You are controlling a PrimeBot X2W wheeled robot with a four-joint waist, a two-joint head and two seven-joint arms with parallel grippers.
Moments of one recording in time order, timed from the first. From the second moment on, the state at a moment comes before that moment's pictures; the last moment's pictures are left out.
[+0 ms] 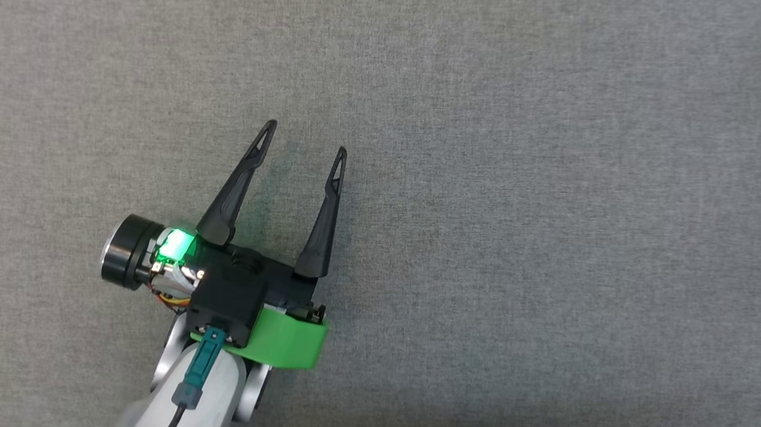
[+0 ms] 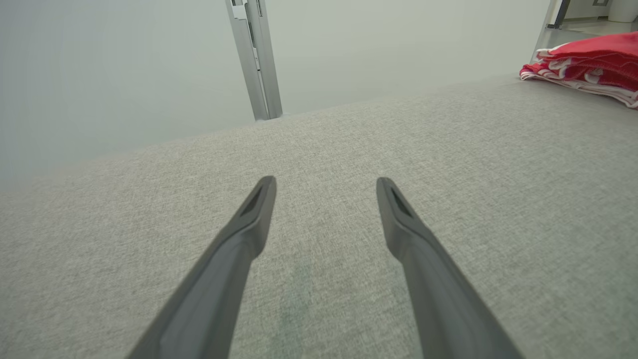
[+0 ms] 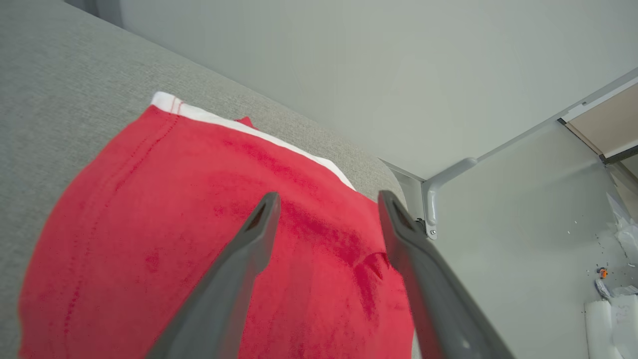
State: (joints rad) left arm -0.30 0.13 -0.43 -0.05 -0.02 0.10 -0.26; right arm -0.84 -1.17 0.52 0.47 0.73 0.13 -0.11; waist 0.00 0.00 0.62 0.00
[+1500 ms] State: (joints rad) left arm 0.22 0.05 -0.10 0.02 -0.11 0.00 -0.26; right arm 0.05 -0.11 0.19 0.20 0.22 0.13 -0.26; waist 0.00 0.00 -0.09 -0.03
